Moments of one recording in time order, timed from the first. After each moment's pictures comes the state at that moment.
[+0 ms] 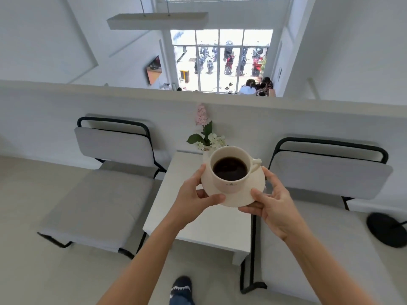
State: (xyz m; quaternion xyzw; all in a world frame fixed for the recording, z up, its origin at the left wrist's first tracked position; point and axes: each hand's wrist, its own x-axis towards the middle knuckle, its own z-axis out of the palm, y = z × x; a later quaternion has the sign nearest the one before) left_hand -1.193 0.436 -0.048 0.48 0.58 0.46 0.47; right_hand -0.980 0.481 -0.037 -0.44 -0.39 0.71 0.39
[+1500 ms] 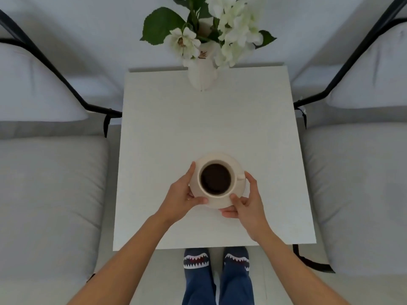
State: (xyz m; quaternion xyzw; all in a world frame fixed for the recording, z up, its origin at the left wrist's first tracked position) left_hand -1.369 0.608 -0.510 0.54 0.61 0.20 0.54; right_hand -1.158 0.596 -0.507 -0.64 -0.32 0.64 0.29
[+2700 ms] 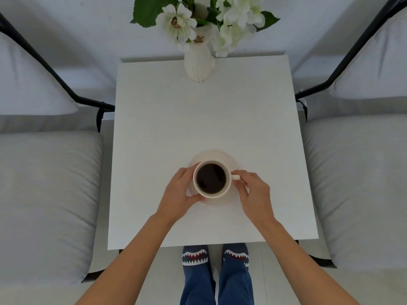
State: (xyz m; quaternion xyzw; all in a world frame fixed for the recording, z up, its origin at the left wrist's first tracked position) left_hand -1.363 0.602 -0.528 0.60 0.63 0.21 0.45; right_hand -1.147 0.612 -0.516 -0.67 -0.62 0.35 0.21
